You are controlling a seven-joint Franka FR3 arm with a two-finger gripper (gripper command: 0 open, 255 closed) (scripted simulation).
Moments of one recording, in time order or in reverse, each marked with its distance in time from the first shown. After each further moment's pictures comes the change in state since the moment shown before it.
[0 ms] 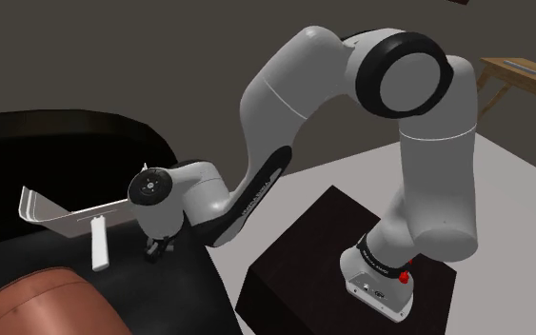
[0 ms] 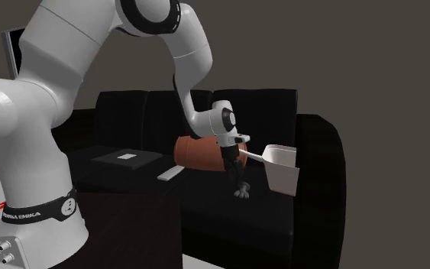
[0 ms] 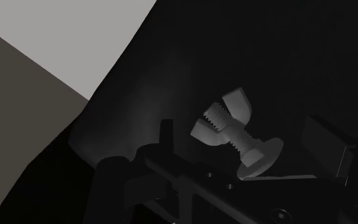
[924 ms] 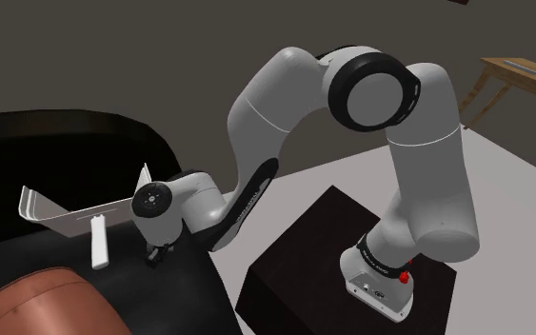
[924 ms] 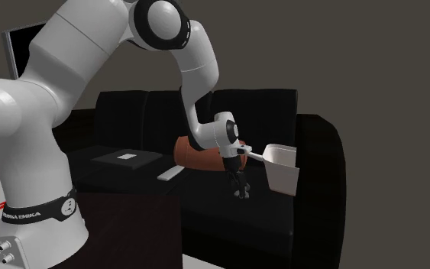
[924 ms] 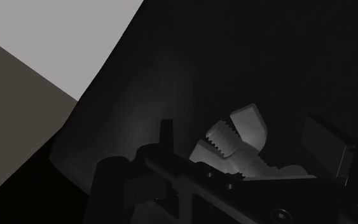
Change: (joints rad) arm 0.036 0.114 -0.059 0.066 -0.073 0.049 0.048
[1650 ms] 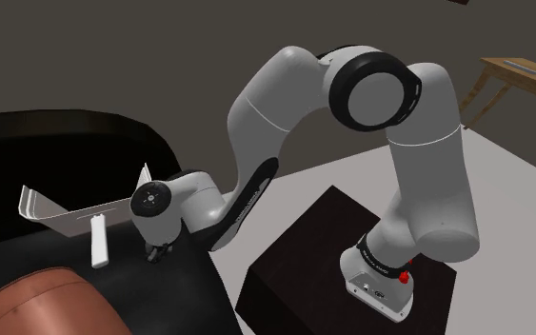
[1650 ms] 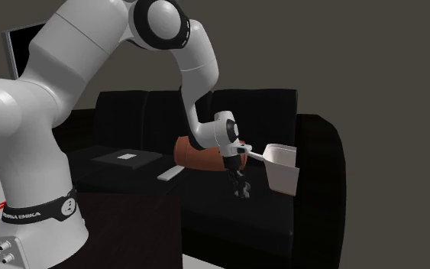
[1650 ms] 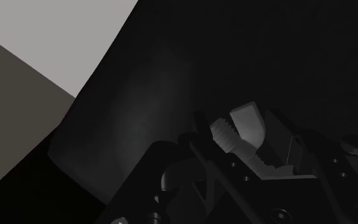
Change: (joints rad) arm 0.000 -0.003 0.003 0.003 0.001 0.001 -0.002
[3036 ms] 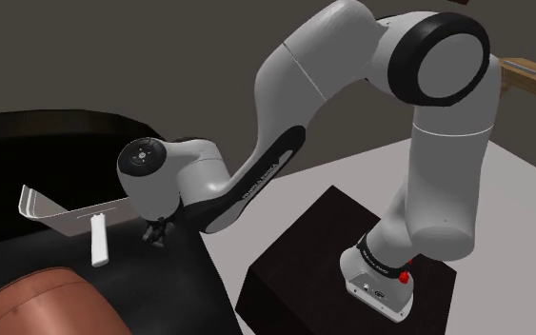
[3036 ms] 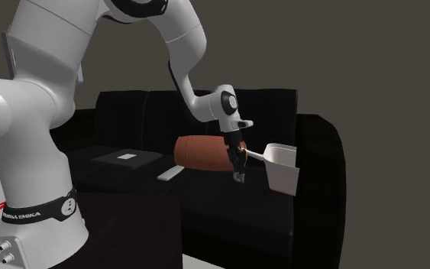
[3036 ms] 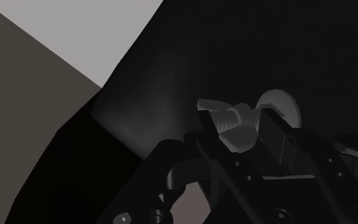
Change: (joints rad) arm -0.093 -0.229 0.123 -0.079 0.178 -0.134 -0.157
